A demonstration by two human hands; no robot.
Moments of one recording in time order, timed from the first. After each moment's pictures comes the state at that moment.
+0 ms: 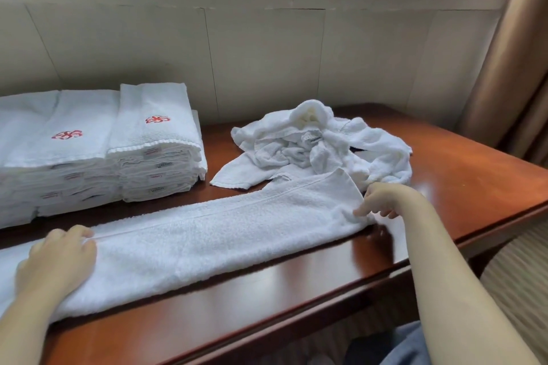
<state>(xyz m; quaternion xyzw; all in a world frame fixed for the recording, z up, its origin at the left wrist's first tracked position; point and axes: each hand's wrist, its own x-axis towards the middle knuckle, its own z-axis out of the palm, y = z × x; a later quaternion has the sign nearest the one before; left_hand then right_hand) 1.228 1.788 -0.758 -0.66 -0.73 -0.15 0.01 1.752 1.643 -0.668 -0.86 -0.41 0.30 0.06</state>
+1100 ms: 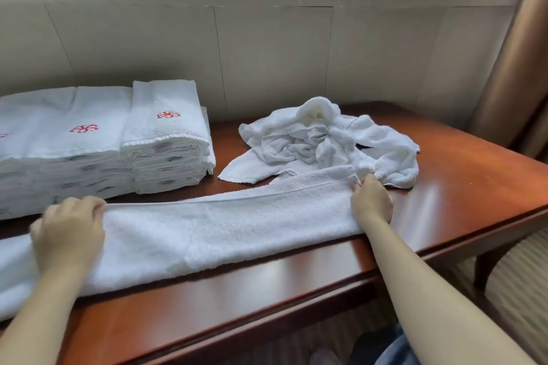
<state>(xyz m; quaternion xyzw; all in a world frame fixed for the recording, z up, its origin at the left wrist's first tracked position) 1.257 1.757 -0.720 -0.67 -0.67 -0.29 0.14 1.715 1.658 -0.725 -0.88 -0.34 -0.01 0.33</state>
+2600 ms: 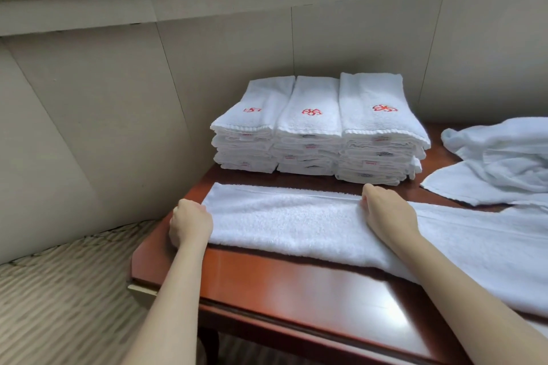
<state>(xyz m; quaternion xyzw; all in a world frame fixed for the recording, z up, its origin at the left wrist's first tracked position) 1.080 1.720 -0.731 -0.33 -0.86 -0.37 -0.08 1.412 1.762 -0.725 -0.63 -0.75 -0.05 0.19</state>
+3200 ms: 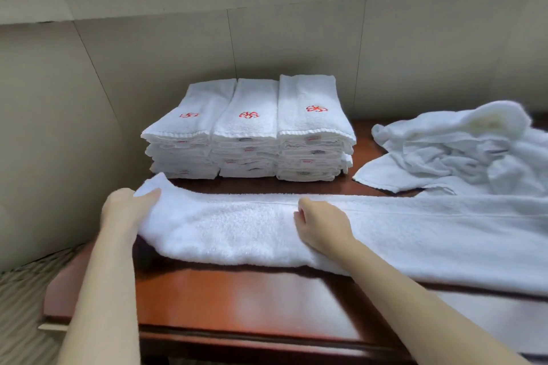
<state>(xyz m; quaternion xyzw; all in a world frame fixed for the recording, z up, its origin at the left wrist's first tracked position) 1.101 1.725 -0.671 -0.36 -0.80 -0.43 -0.20 1.413 1.734 -0.725 -0.62 -0.76 0.00 0.20</state>
